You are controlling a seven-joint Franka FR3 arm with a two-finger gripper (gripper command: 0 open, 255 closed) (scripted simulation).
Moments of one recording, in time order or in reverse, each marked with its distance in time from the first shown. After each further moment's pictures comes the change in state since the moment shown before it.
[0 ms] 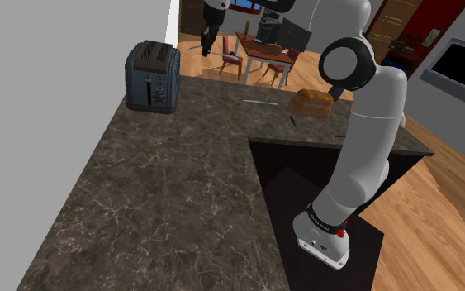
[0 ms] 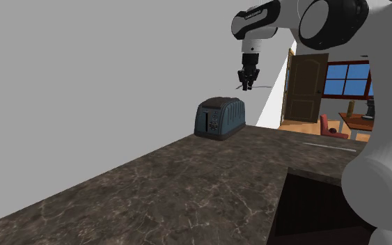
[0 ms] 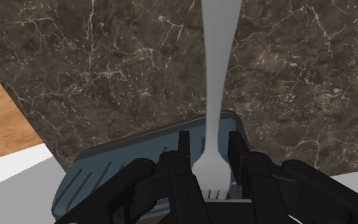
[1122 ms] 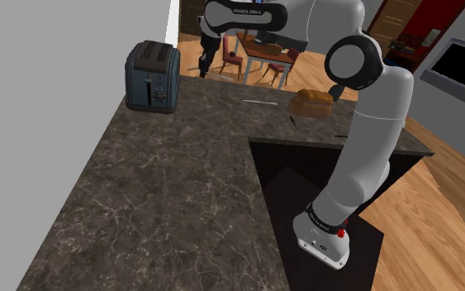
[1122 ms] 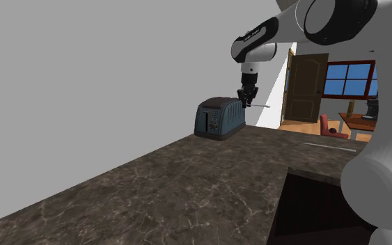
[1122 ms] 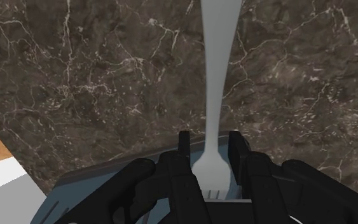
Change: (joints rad) arm -0.022 -0.045 -0.003 -0.298 0.007 0.253 0.003
